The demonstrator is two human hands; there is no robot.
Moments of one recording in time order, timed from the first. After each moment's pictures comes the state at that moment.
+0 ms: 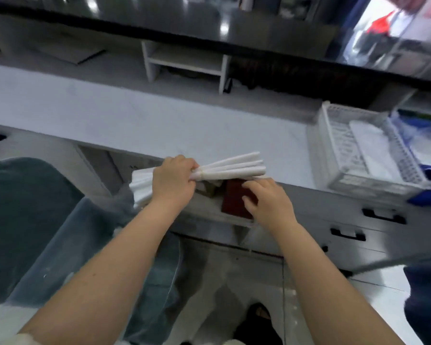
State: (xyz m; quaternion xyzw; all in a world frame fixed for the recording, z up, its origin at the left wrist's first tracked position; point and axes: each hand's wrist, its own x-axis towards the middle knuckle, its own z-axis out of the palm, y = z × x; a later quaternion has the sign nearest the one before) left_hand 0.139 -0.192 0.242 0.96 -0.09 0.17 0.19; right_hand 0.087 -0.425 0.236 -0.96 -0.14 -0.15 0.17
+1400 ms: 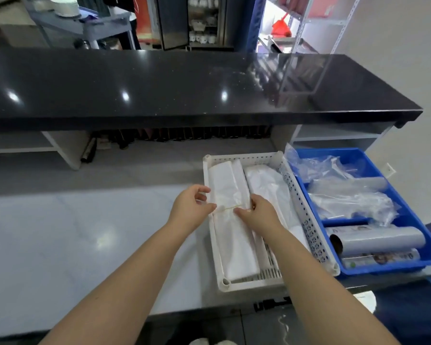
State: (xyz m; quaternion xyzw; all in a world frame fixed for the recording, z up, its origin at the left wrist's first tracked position) left_hand 0.378 -0.615 0.242 0.85 -0.05 -0.15 0.51; right_hand 0.321 -0.799 0.210 -0.85 0.25 0.01 0.47
